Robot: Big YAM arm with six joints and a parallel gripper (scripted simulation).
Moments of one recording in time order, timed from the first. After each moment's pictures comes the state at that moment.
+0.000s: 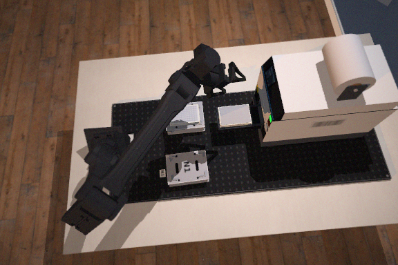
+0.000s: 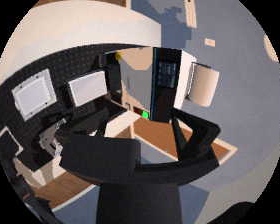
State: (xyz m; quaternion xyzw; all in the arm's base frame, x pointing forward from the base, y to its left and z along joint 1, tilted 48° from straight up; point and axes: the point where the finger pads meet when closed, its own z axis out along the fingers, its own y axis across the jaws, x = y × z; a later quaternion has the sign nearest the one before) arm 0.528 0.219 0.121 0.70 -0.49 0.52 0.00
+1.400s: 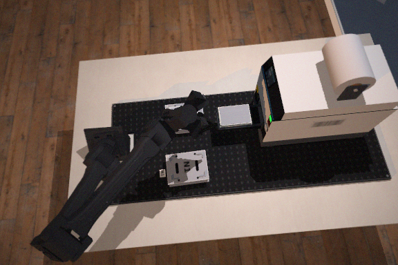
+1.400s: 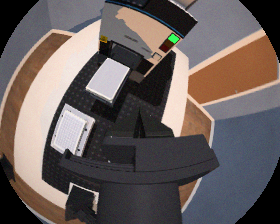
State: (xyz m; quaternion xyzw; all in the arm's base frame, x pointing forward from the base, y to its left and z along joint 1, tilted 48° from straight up) arm 0.438 0.082 0.129 0.37 -0.77 0.45 -0.26
